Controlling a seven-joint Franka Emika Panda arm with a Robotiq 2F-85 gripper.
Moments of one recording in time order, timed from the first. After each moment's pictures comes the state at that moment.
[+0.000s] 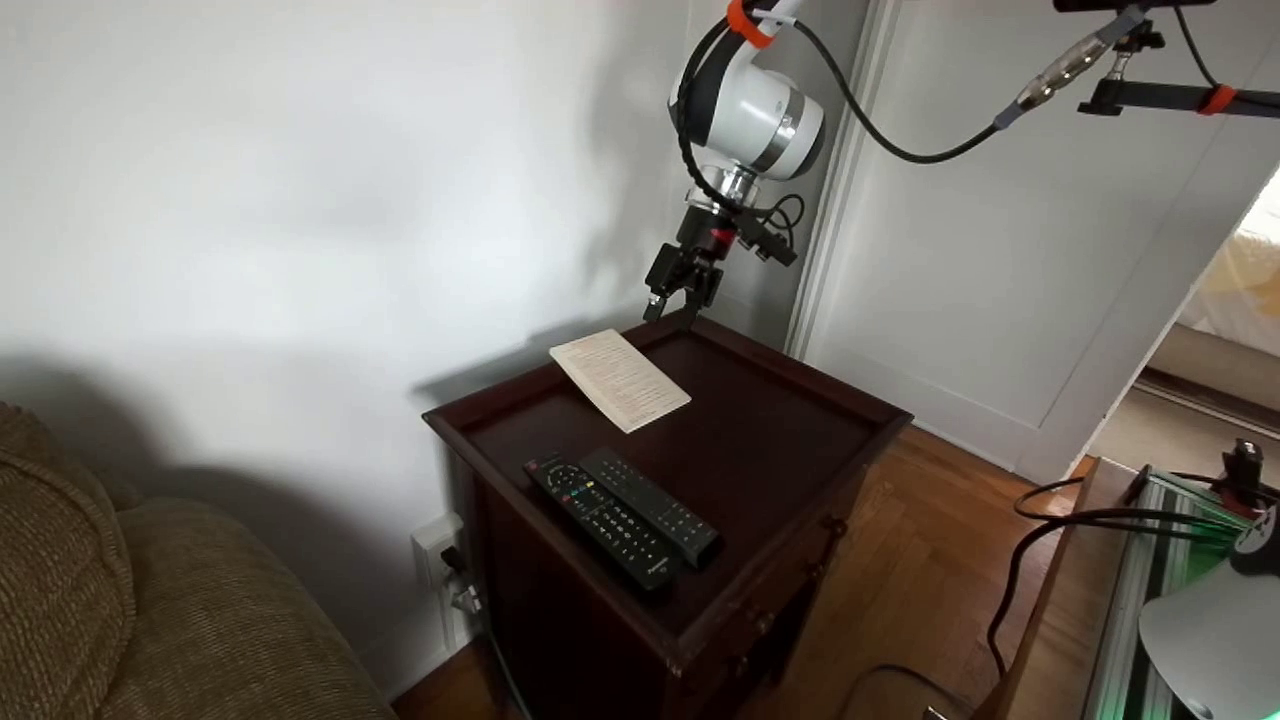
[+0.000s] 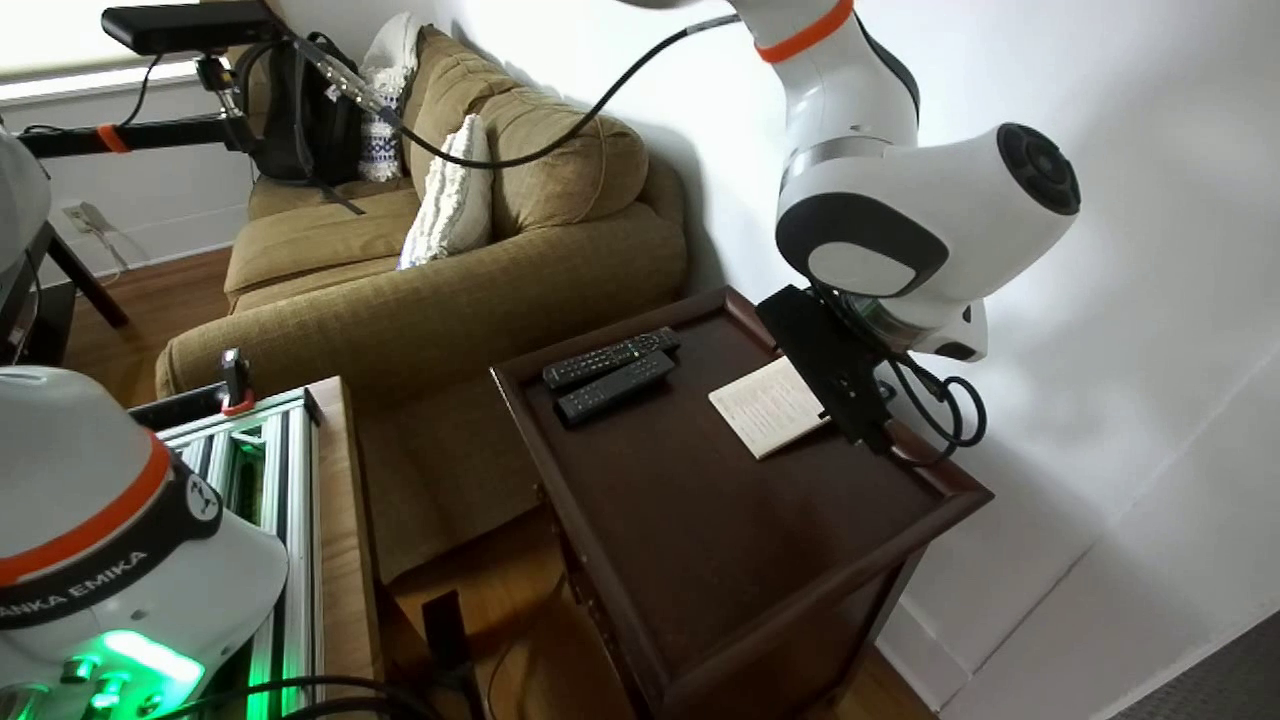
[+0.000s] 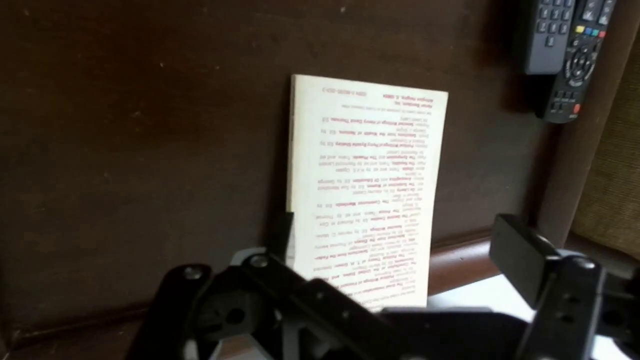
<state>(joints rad) -0.24 0.67 0.05 -1.83 0.58 2.31 -0.76</state>
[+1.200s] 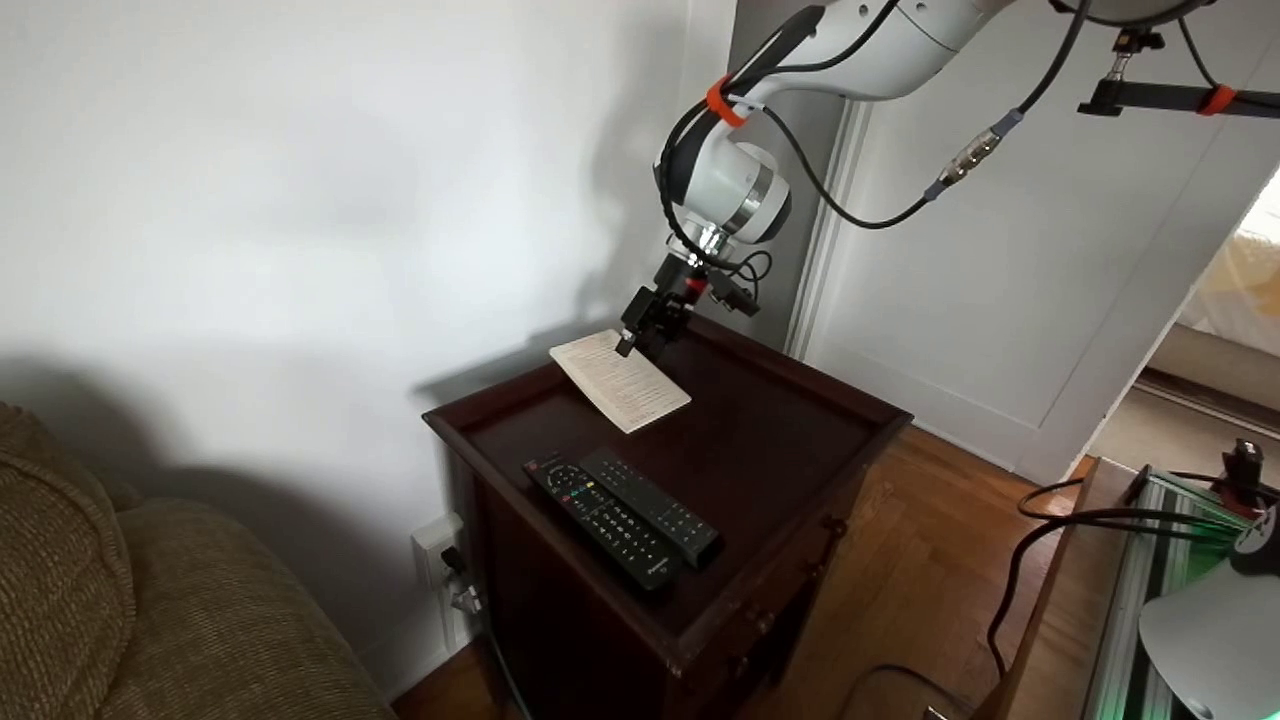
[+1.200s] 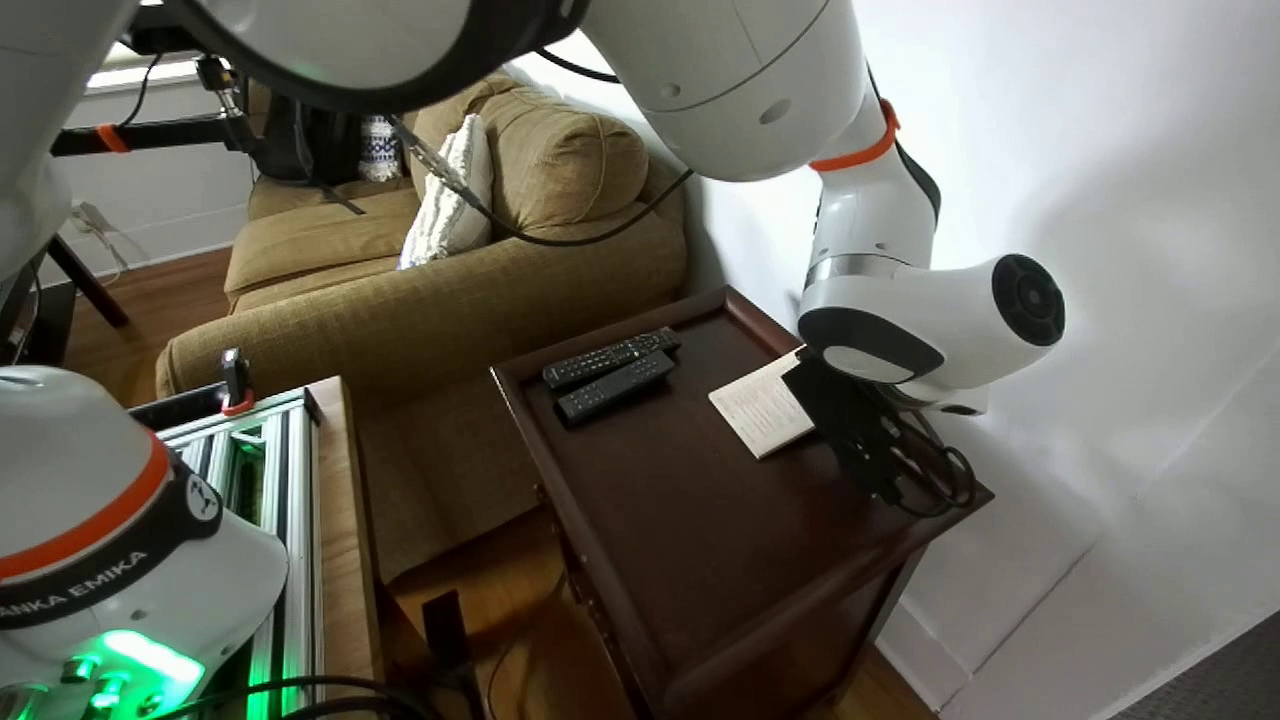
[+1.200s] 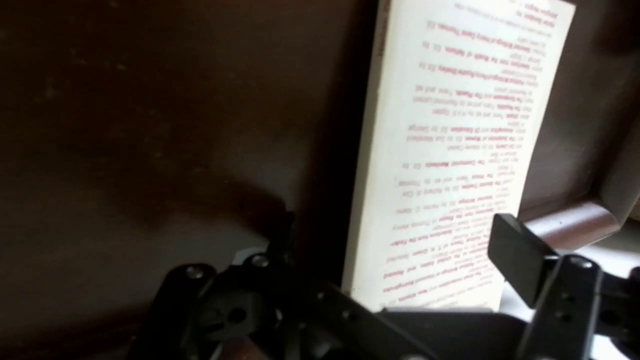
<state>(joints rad) -0.38 0.94 0.22 -1.61 0.59 2.41 -0.87</state>
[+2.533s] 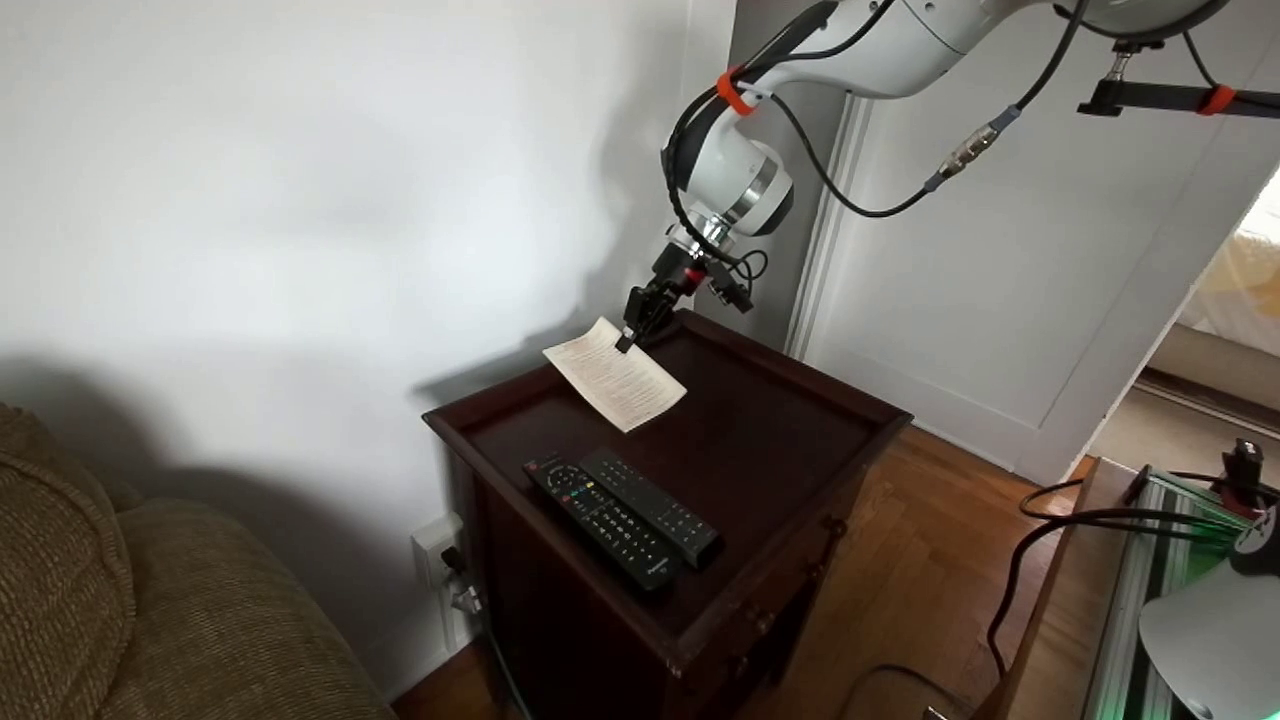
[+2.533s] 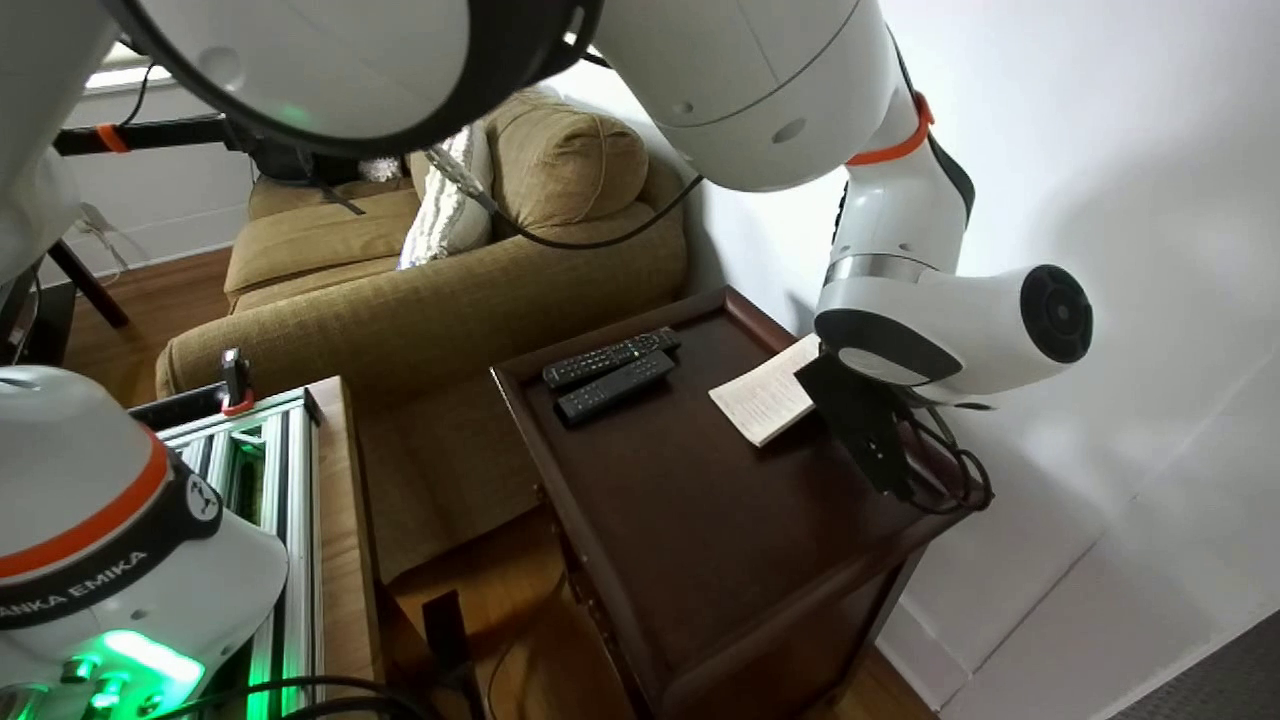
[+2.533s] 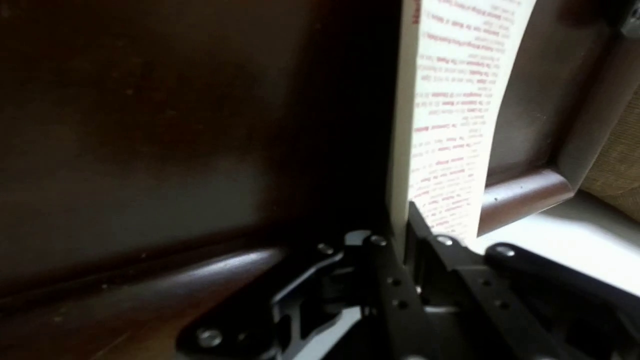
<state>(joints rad) -0.45 0.96 0.28 -1.58 0.62 2.37 -0.94</state>
